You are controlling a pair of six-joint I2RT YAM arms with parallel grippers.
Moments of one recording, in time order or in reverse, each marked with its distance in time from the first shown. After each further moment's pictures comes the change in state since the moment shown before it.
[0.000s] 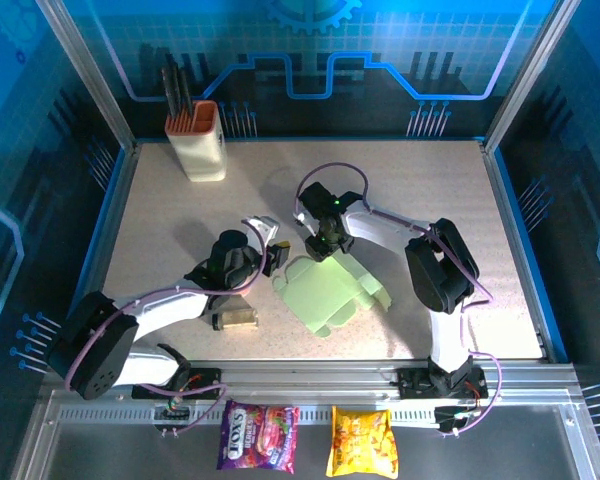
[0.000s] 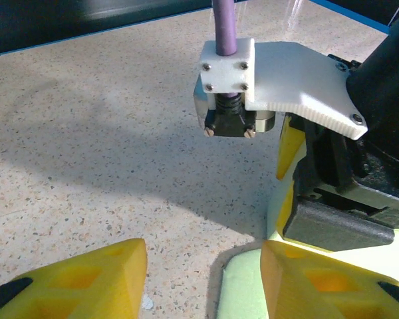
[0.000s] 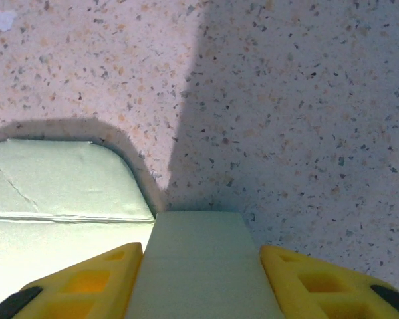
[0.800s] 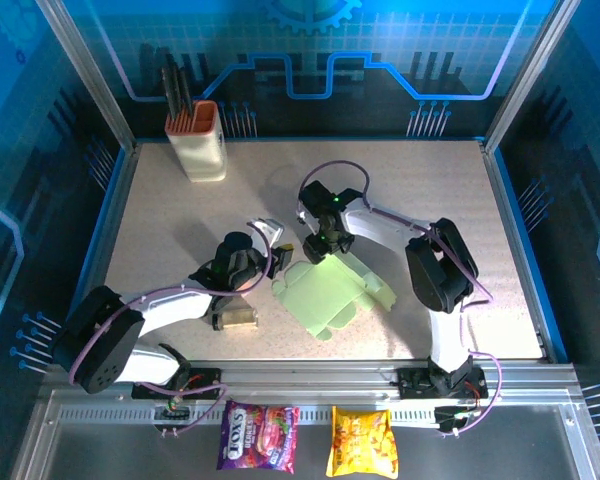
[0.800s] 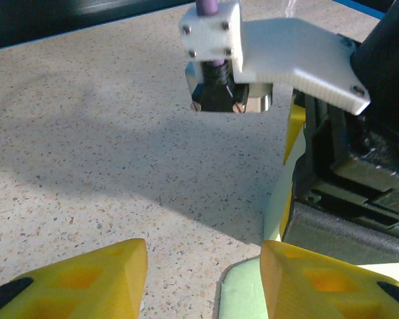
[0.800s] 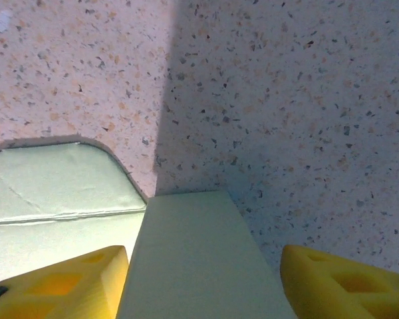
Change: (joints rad) left arm -0.028 0.041 0.000 0.032 -0.019 0.014; right arm 0.000 0.010 0.028 -0.060 -0.010 0.129
